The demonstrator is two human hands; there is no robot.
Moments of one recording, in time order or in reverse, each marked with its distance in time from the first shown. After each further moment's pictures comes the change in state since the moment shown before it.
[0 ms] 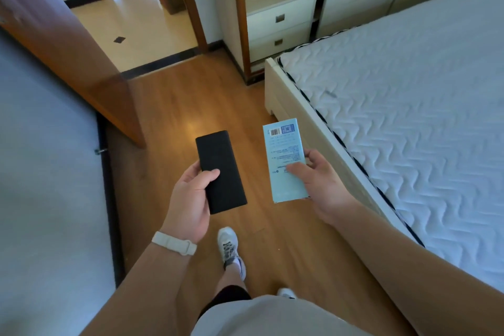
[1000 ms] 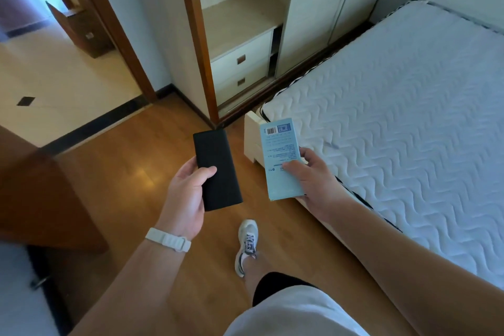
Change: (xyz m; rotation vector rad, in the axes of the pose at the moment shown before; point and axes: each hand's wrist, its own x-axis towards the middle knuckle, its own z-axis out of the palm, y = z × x) left_hand 0.404 0.245 0.022 0.147 -0.310 -0.058; right_hand 0.346 -0.155 0.140 0.149 0.315 -0.044
